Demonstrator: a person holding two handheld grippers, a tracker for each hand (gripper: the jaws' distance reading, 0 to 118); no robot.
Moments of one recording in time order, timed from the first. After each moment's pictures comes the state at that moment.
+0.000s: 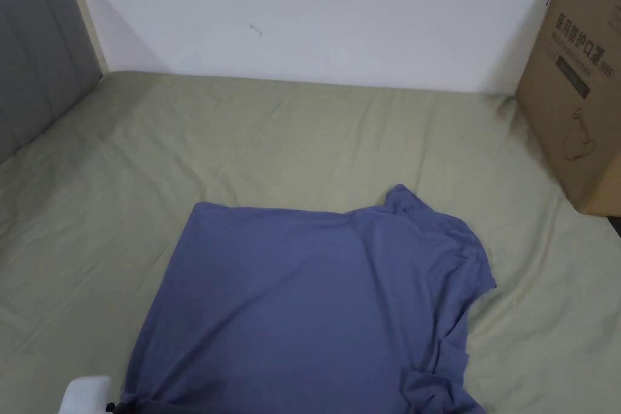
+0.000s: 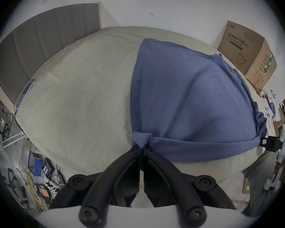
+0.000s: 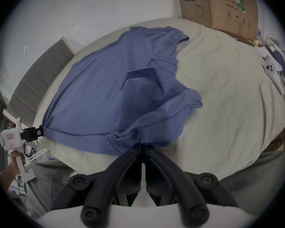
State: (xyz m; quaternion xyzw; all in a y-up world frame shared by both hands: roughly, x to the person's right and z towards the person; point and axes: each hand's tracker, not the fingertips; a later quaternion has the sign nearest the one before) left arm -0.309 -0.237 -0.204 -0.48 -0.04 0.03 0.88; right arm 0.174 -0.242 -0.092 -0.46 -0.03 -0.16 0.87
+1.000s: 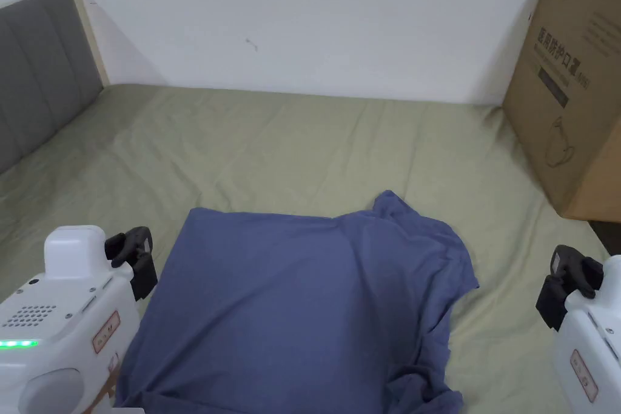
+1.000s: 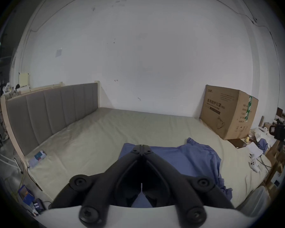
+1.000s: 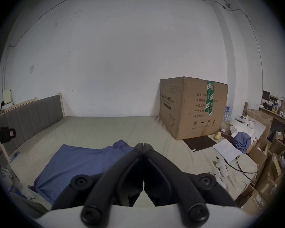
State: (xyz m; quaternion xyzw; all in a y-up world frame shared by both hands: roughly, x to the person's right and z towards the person) left arm -0.230 -0.030 -0.192 -0.15 -0.07 0.05 0.99; right arm 0.212 -0.010 -0.085 -0.11 -0.14 -0.01 0.98
